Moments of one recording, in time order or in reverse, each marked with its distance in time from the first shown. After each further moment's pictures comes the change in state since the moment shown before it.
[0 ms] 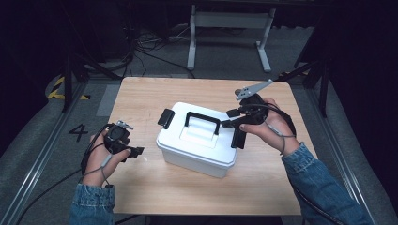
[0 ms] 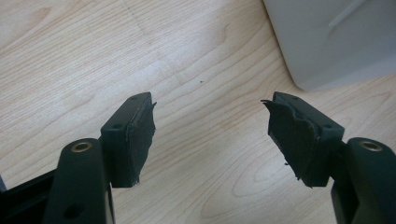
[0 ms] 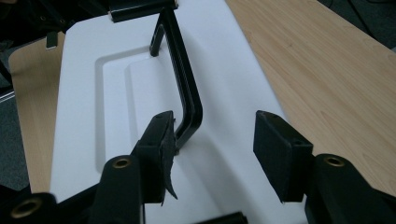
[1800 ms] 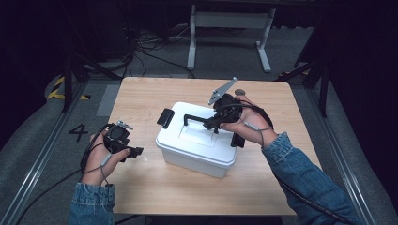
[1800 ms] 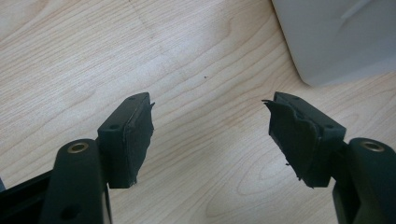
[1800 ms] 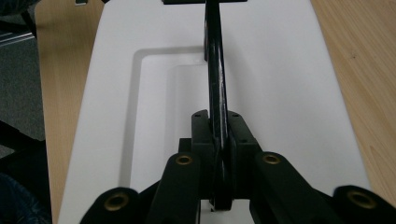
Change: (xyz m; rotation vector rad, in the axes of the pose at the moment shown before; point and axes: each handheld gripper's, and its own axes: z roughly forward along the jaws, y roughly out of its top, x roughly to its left) left arm 0.004 0.000 0.003 0.018 -0.004 0.000; right arm 0.024 0.038 0.038 0.152 0.113 -0.184
